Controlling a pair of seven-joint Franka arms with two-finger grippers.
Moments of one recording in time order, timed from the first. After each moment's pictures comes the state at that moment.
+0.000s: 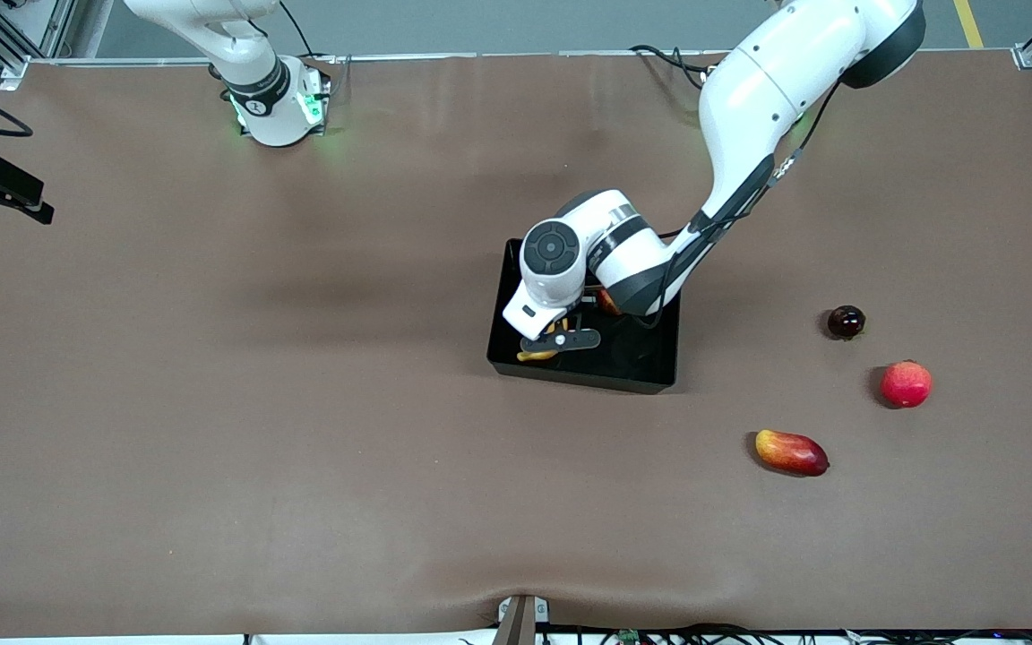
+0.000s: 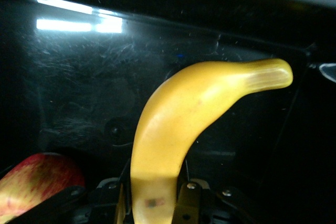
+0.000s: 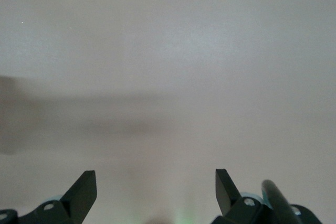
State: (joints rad) left arm -0.30 0.81 -0.56 -1.54 0.41 2.08 -1.04; right arm 0.05 -0.02 -0.11 -1.51 -0.01 1.45 -0.06
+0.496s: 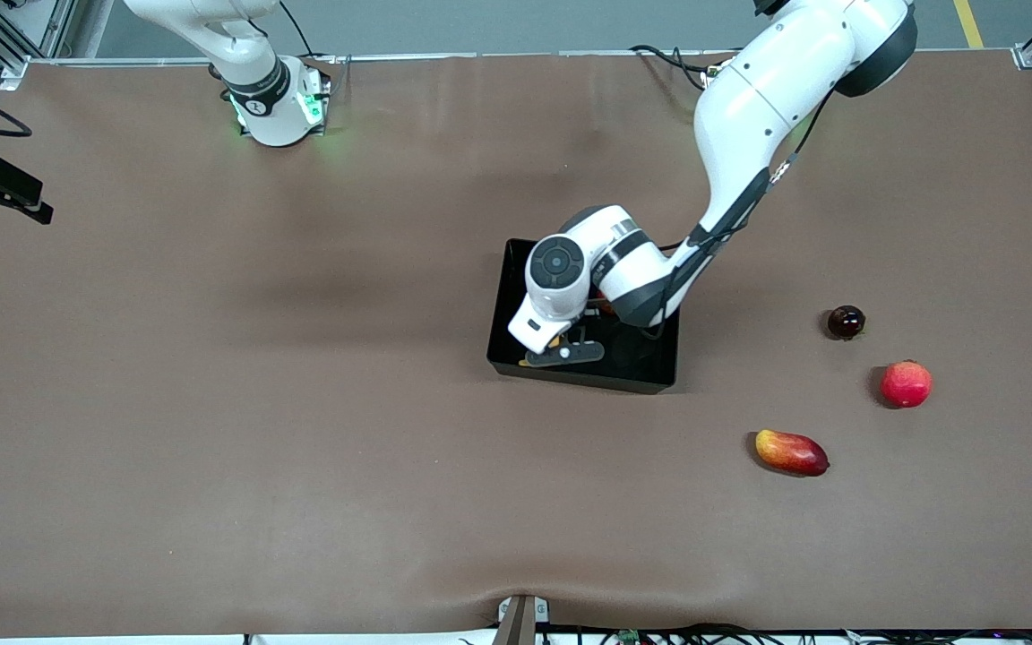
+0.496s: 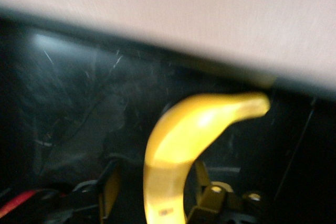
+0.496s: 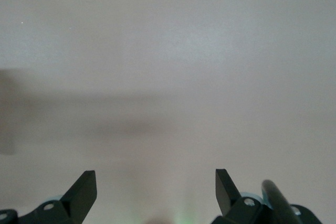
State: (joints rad) left arm -0.32 0.82 -0.49 -1.49 0.42 2.14 -1.04; right arm 0.05 -0.02 -0.11 -1.51 -0.01 1.45 -0.06
